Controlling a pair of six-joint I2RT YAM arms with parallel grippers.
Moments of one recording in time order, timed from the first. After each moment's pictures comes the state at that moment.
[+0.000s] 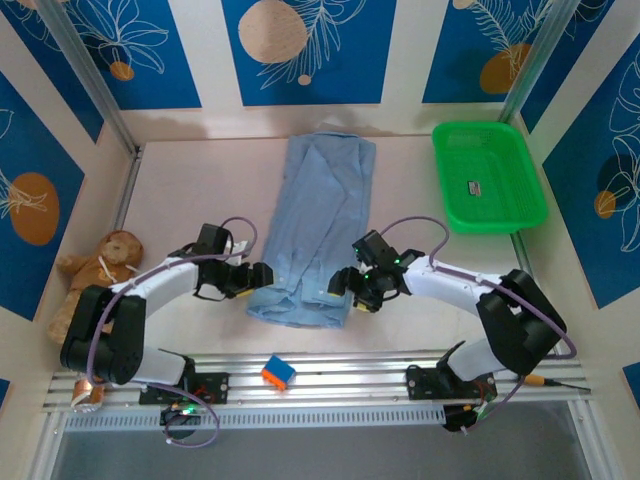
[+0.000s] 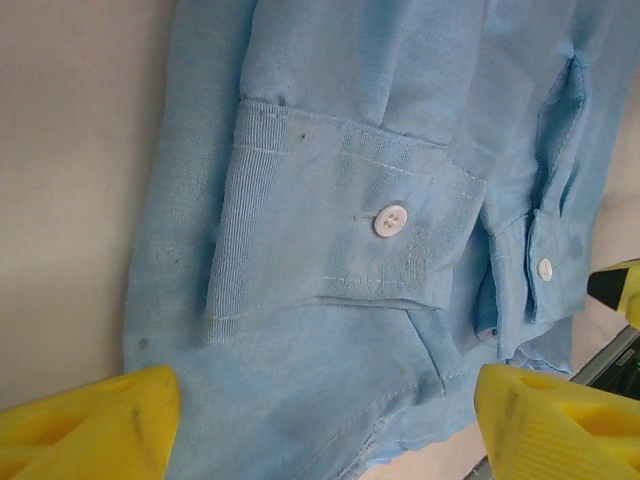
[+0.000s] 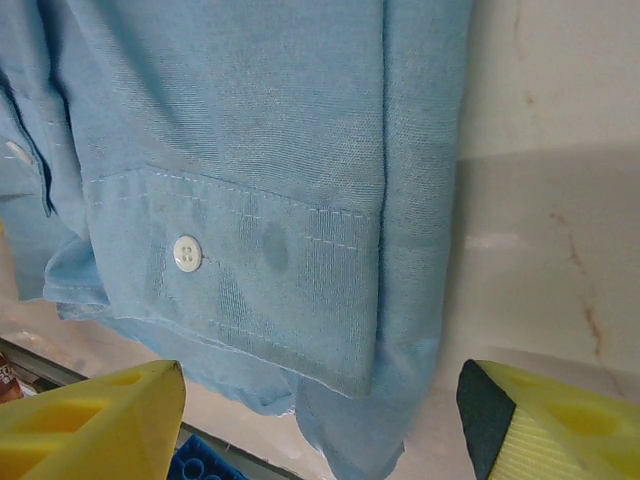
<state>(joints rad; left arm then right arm) -0.28 1.40 0.65 -0.41 0.58 -0.44 0.68 1.44 0.73 -0.44 -0.37 1.01</state>
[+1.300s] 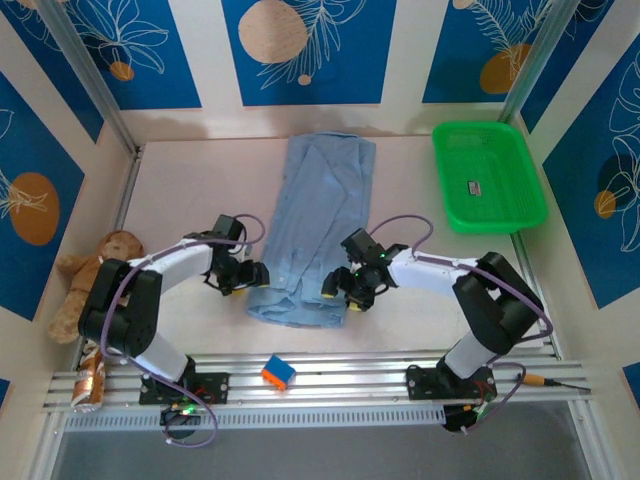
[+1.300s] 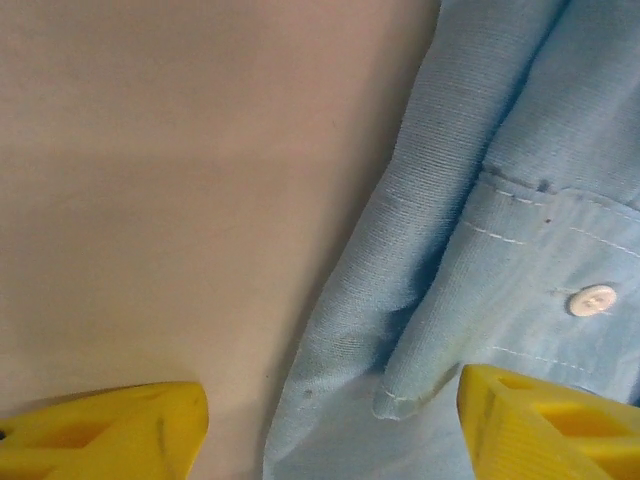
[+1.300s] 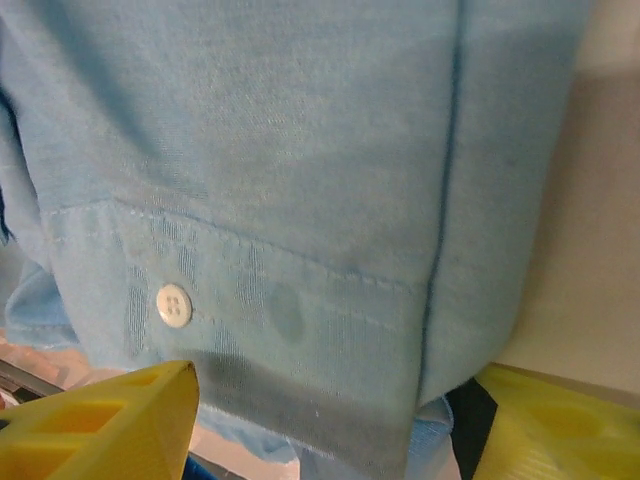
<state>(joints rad) -0.36 1.59 0.83 -0.62 0.30 -0.48 0.69 1.59 0.82 -0.44 -0.38 1.01</state>
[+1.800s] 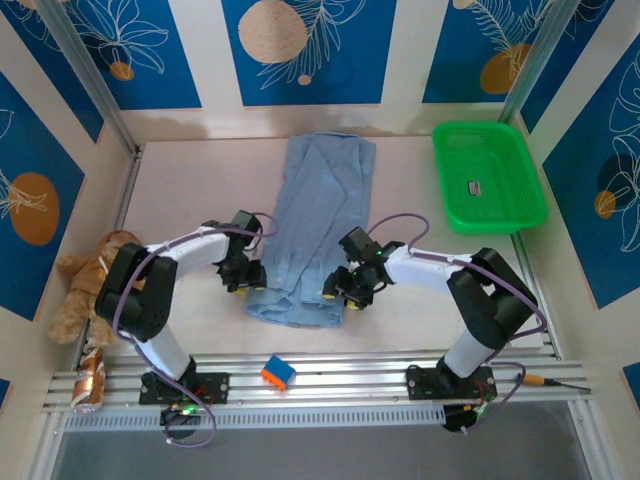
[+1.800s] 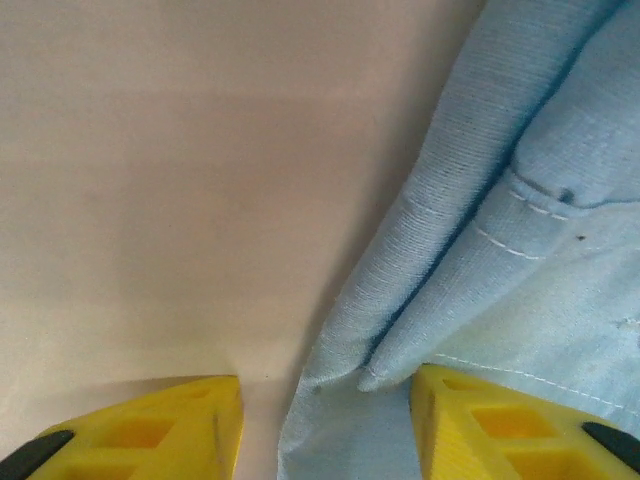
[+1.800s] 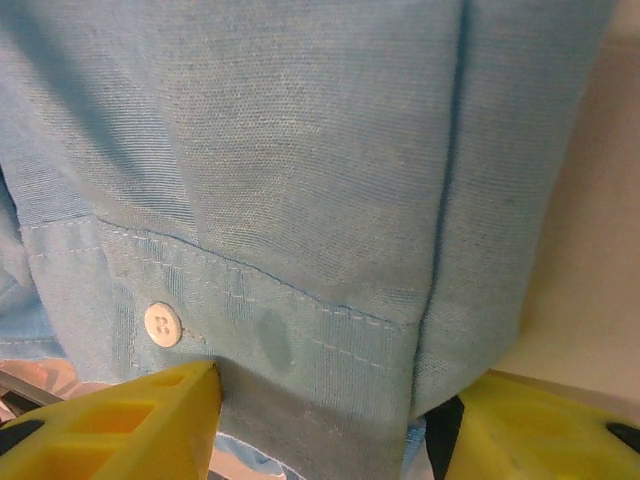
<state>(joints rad) -0.44 1.71 0.97 -0.79 0.15 -0.49 0.69 1.62 0.84 -0.47 -0.38 0.99</state>
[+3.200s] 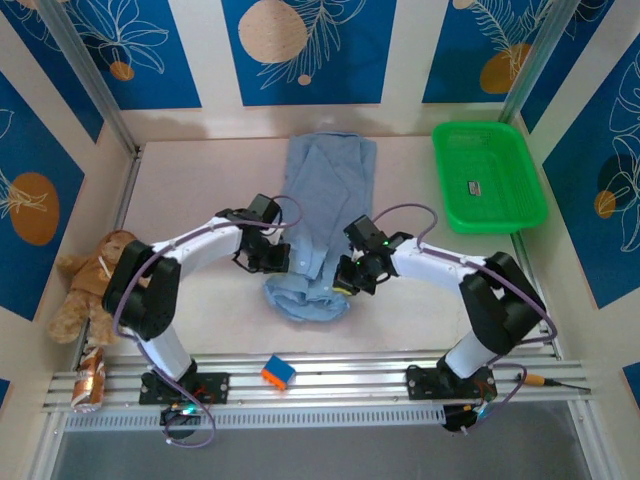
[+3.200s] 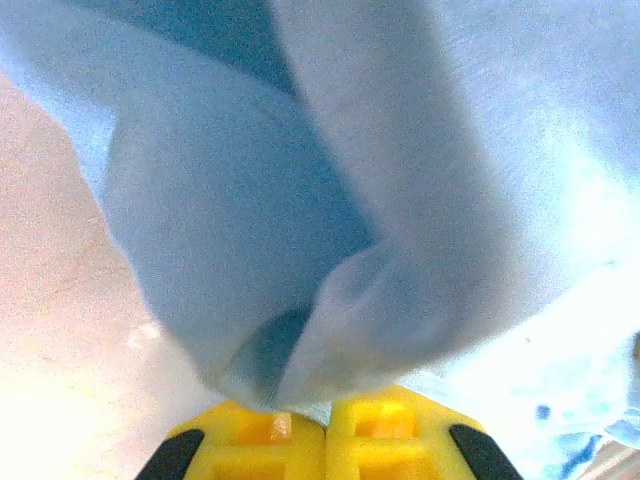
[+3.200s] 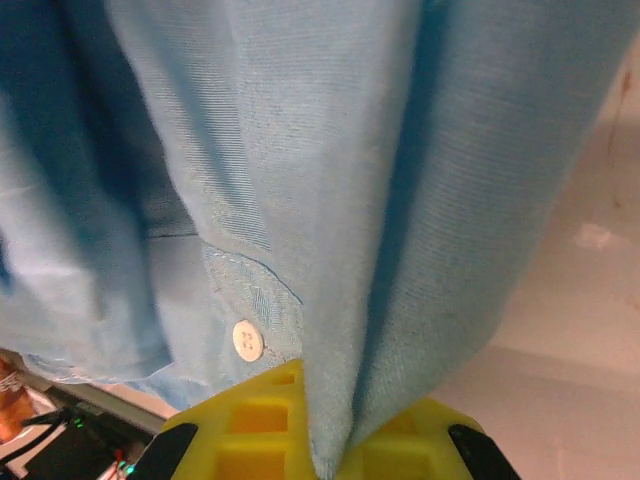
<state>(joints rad) -0.52 1.70 1.13 -0.72 0.35 -0.41 0.64 1.56 0.91 -0.55 -0.39 0.97</state>
